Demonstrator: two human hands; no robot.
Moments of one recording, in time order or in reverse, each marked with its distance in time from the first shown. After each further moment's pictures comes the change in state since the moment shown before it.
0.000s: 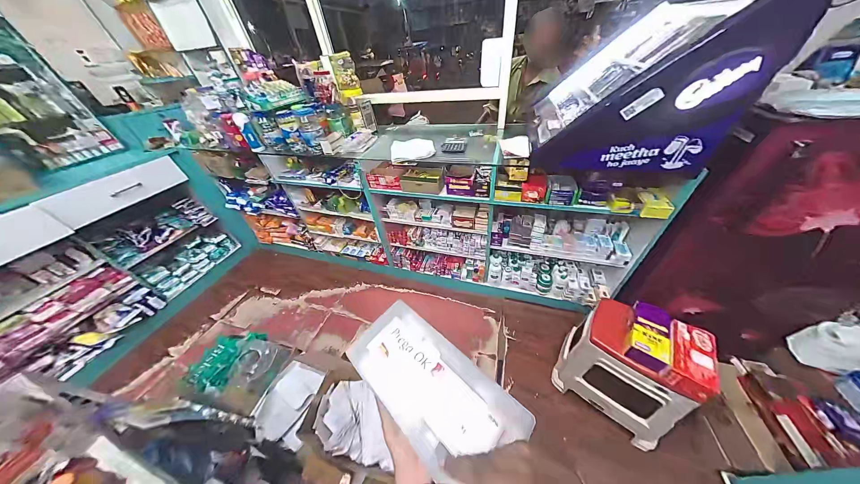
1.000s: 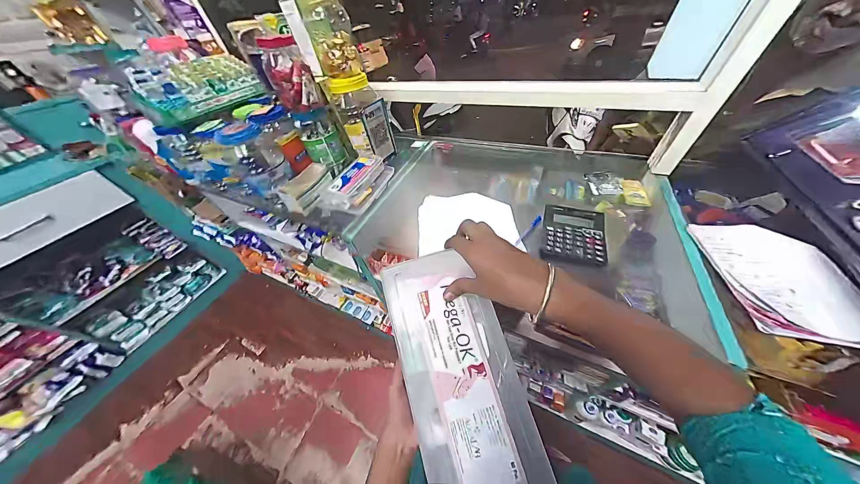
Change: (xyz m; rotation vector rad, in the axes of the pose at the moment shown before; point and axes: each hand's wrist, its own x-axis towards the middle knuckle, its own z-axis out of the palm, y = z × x) left_hand 0.738 0.051 0.264 0.068 -0.310 -0.176; right_hand 0.542 0.794 -0.099 -0.084 -0.468 0.645
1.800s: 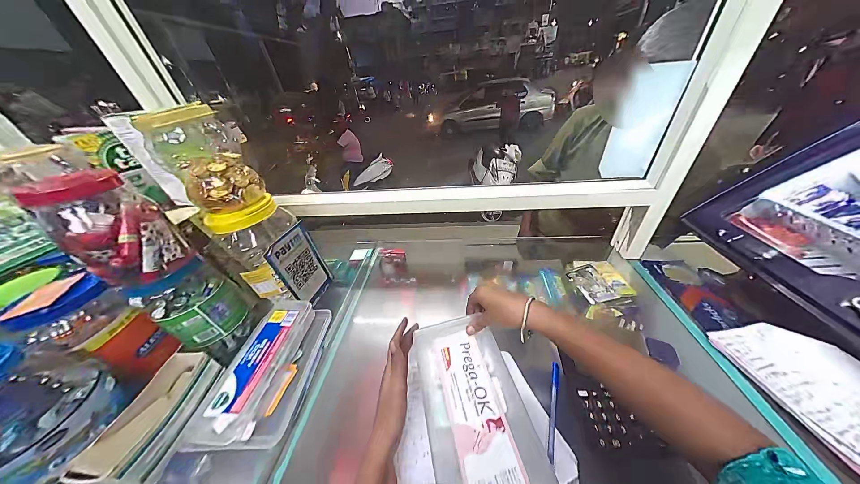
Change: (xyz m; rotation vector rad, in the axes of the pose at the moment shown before) left_hand 0.390 0.074 0.059 1.069 -0.233 0.165; right_hand 0.210 0.228 -0.079 0.111 -0.095 0.261
